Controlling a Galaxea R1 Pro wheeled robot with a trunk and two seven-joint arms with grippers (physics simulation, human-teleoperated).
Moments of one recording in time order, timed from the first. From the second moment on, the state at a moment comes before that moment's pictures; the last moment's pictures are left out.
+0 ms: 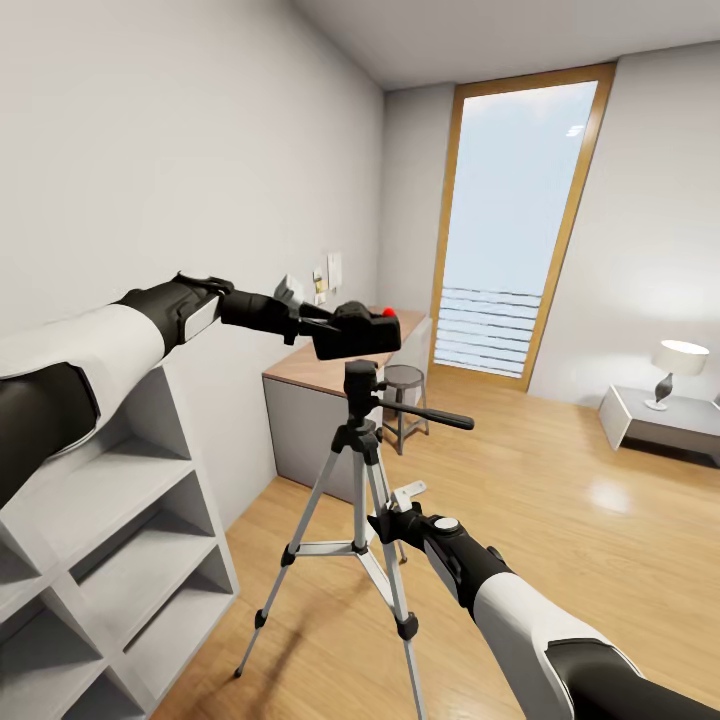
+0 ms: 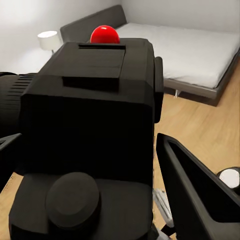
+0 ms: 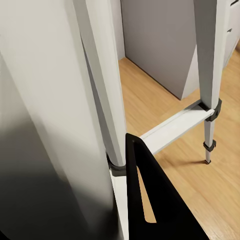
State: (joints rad) left arm -1.75 0.07 -1.67 -0.12 1.38 0.04 -1.35; right arm -0.84 0.17 -0.01 -0.30 0.24 0.06 0.32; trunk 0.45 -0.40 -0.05
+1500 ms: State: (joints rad) left arm -1.73 0.05 -1.68 -0.12 1.31 -0.03 -1.25; right arm -0.84 0.17 -0.01 -0.30 0.24 0.05 0.32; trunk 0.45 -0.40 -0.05
